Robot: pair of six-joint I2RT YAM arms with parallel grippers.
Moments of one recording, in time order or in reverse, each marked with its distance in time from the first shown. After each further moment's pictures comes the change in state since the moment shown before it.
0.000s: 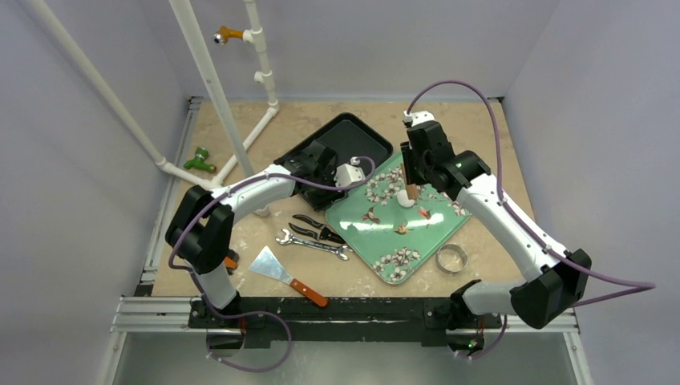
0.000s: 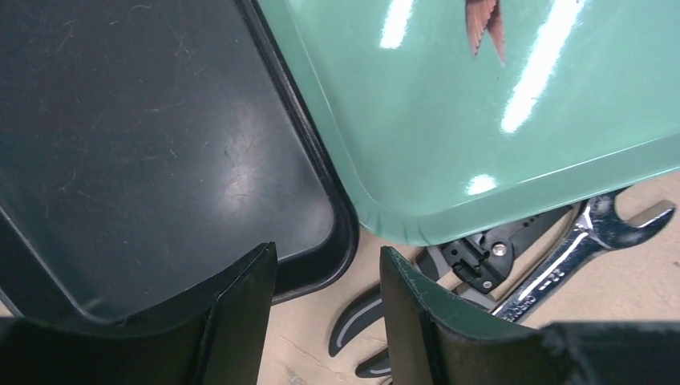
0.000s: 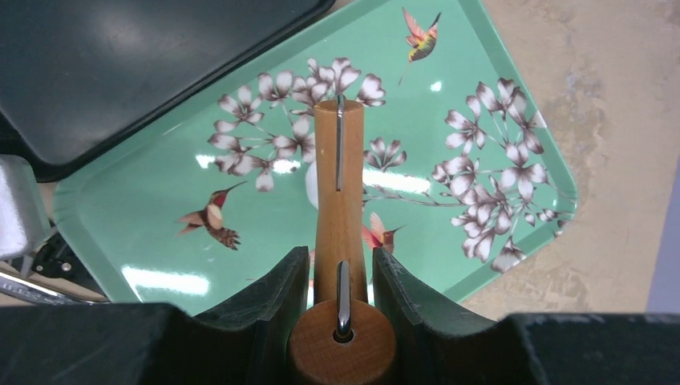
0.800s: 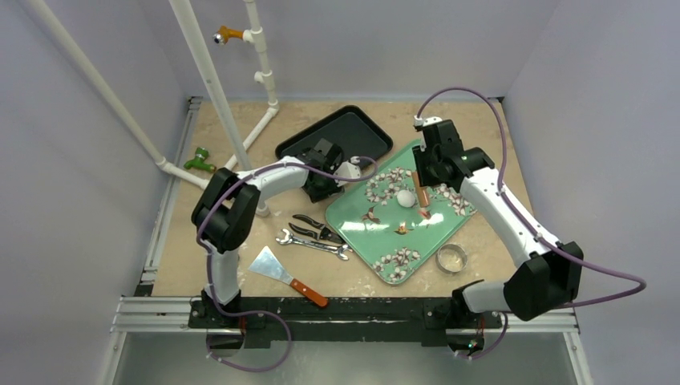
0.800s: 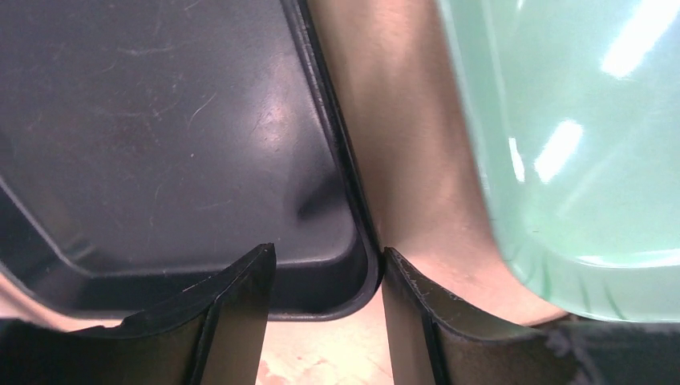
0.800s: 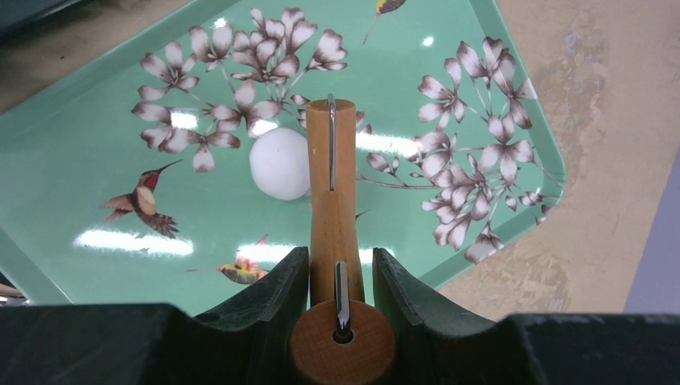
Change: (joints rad) left arm 0.032 0.222 0.116 0.003 -0.233 0.095; right arm -0.158 0.046 -0.064 0.010 -0.097 -0.123
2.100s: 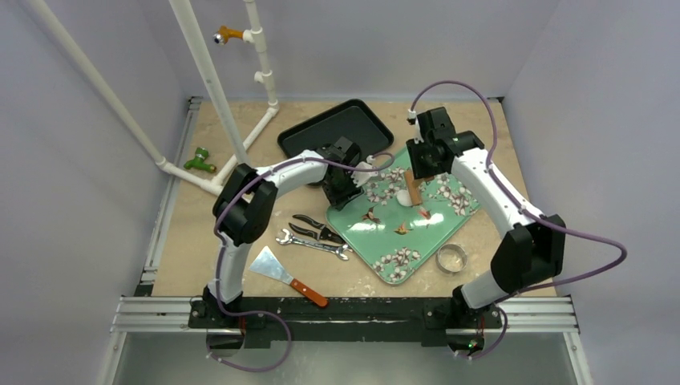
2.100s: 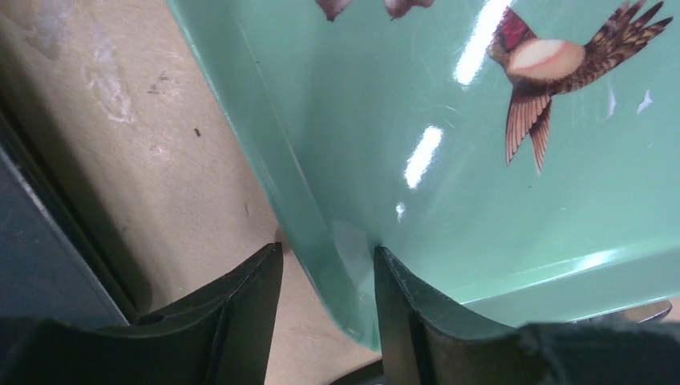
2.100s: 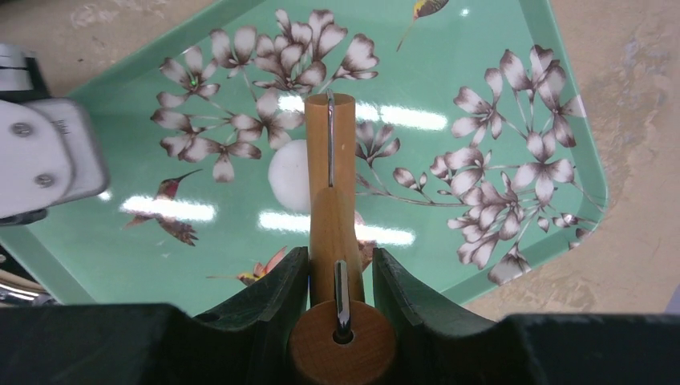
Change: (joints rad) left arm -0.066 0.133 0.215 -0.187 0.211 -0.195; right arm -0.044 0.182 0.119 -0.050 -0.100 -0.011
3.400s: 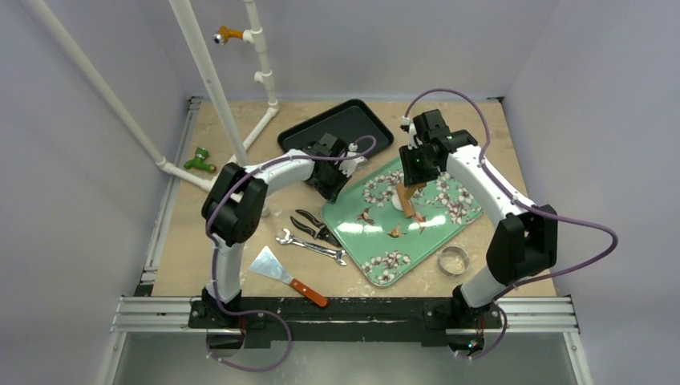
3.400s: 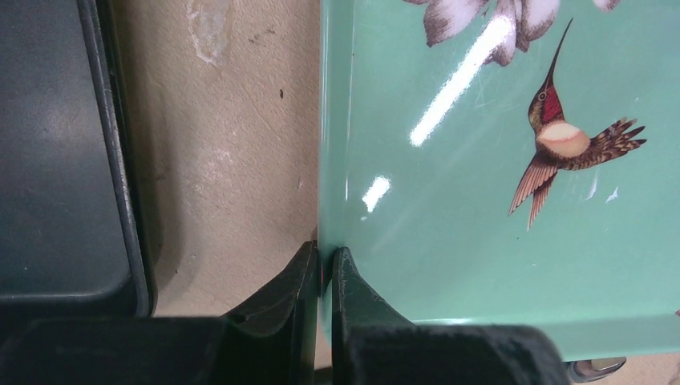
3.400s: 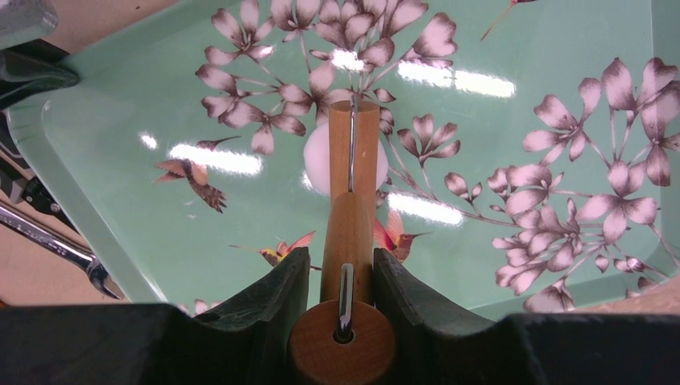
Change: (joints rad) left arm 0.080 -0.034 -0.076 0.103 0.041 -0.224; right arm 0.001 0.045 0.002 -0.039 -0.164 0.030
